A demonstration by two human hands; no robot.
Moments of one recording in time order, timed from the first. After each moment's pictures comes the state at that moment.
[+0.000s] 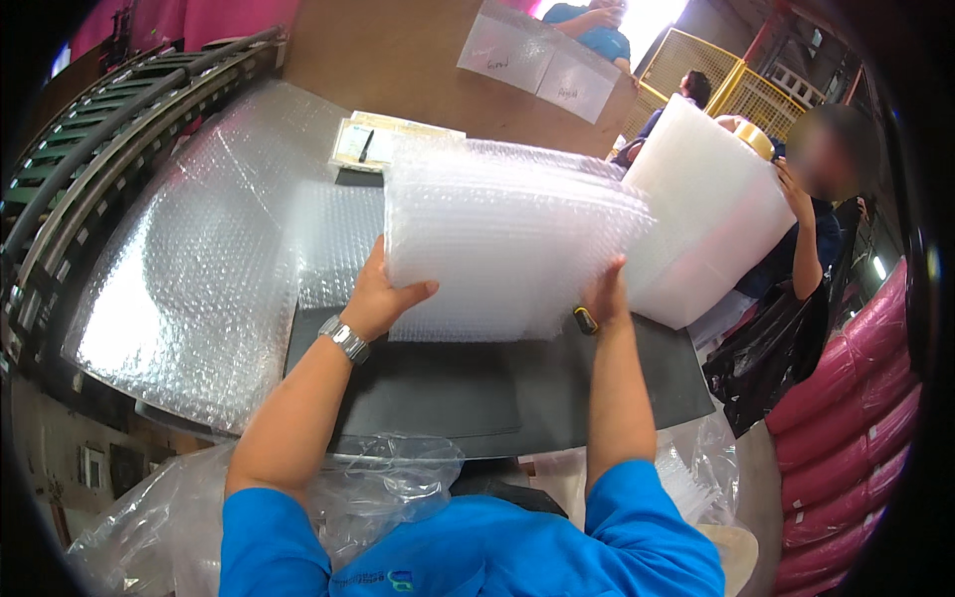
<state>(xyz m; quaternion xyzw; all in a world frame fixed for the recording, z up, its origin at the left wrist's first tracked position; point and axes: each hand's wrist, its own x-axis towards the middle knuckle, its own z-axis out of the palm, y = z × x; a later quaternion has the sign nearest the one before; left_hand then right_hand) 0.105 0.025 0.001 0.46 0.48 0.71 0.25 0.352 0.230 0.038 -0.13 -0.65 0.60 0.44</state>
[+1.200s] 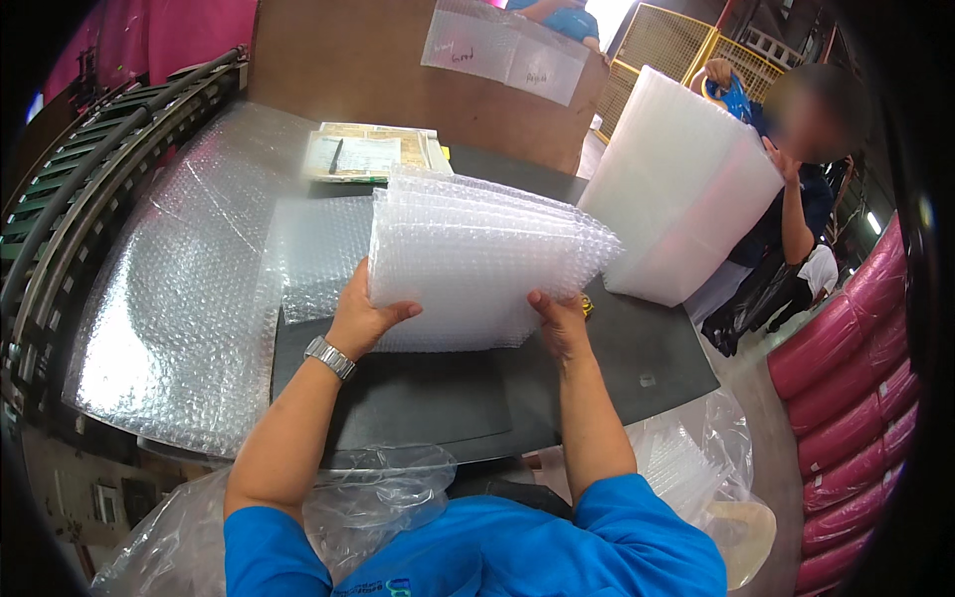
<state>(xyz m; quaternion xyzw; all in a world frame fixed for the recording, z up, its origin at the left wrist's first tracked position) 0.113 0.026 -0.003 0.48 0.52 0.66 0.26 0.343 0.163 0.011 -0.20 -0.58 0.62 0.48</state>
